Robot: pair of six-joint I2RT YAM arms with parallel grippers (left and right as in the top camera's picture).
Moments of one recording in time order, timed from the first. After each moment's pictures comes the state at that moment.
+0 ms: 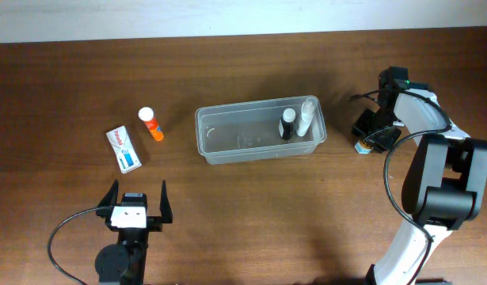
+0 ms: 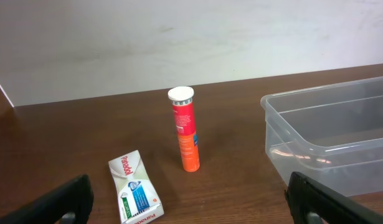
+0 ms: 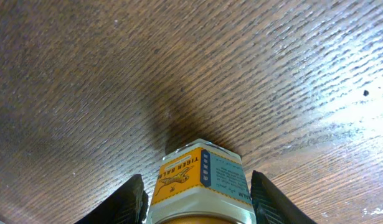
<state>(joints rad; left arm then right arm) -0.03 0.01 0.01 -0.08 -0.02 0.10 -0.17 2.08 1.49 -0.96 -0.07 0.53</state>
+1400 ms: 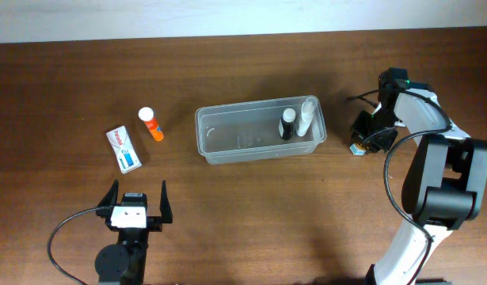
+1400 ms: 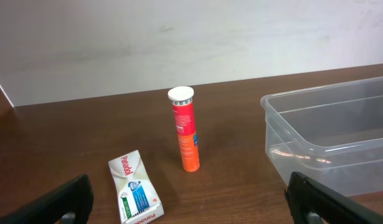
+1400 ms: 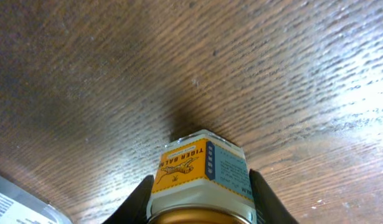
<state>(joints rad) -0.03 0.01 0.01 -0.08 -0.02 0.10 -0.17 2.08 1.49 -1.00 -0.15 0.46</state>
